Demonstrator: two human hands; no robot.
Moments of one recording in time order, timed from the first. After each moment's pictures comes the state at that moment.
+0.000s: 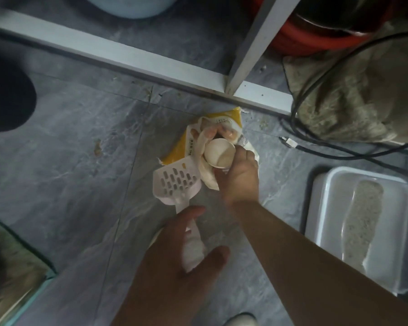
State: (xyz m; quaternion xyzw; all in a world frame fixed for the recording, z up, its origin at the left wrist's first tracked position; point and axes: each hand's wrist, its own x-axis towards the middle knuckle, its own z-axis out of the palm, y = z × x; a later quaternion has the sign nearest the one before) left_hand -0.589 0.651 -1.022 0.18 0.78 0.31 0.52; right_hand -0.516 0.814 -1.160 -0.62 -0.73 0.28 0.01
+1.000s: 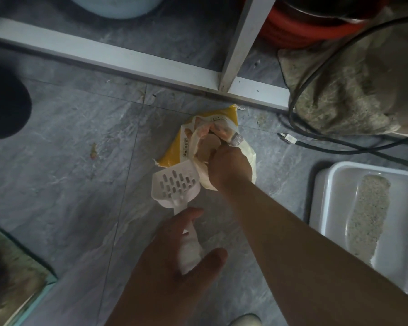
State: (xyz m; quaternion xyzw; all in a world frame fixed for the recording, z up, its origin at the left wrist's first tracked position) left_hand -0.586 0.655 -1.026 0.20 0.76 0.31 0.54; right_hand -0.542 0.846 -1.149 -0.64 -0.66 0.34 -0.20
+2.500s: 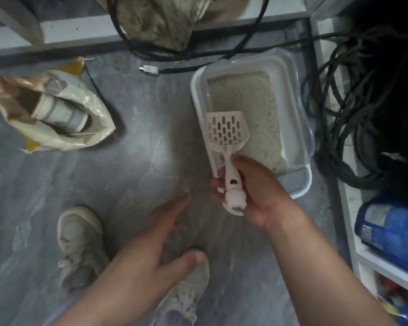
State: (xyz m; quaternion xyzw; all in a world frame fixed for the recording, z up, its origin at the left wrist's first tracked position) left_hand -0.357 0.638 -1.039 0.50 0.58 0.16 0.62; right_hand -0.157 0.754 -1.064 -0.64 -0.02 0.73 0.24
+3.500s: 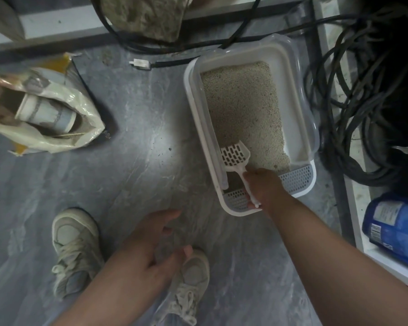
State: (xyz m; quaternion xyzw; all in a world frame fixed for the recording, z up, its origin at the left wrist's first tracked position) left_hand -0.349 0.636 -1.062 0.47 0.64 0.10 0.60; right_hand -0.096 0.752 -1.150 -0.82 -0.20 0.53 -0.03
